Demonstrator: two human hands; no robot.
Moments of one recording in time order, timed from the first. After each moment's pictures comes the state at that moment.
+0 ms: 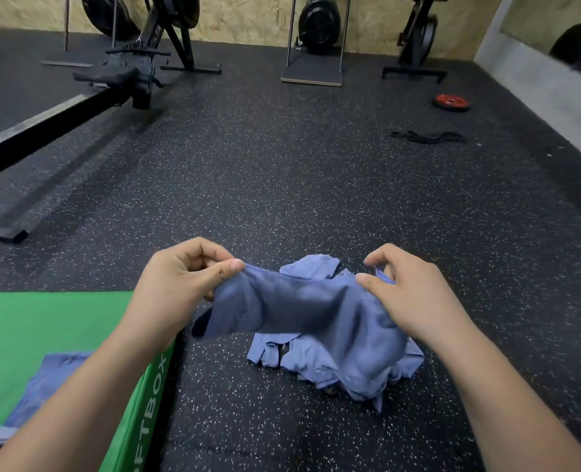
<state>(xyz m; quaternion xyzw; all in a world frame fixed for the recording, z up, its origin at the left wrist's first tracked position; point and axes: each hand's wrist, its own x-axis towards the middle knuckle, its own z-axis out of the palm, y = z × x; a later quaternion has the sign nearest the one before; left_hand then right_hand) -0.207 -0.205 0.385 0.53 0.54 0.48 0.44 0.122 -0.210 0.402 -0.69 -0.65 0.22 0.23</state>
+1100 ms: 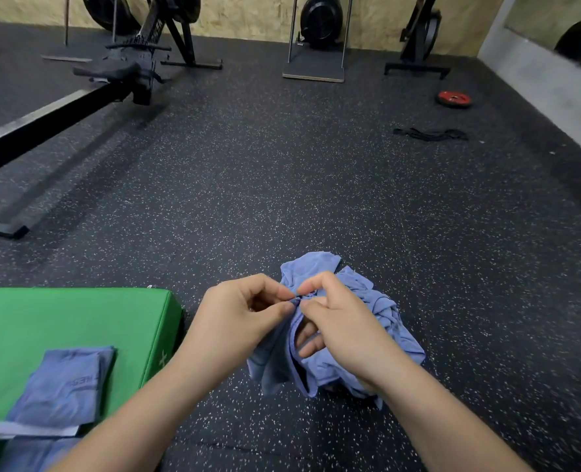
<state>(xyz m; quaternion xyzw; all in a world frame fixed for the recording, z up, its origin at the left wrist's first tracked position) -0.149 -0.242 0.373 0.60 0.58 0.36 0.43 0.037 -0.240 0.376 -0.57 -0.53 0.56 0.29</state>
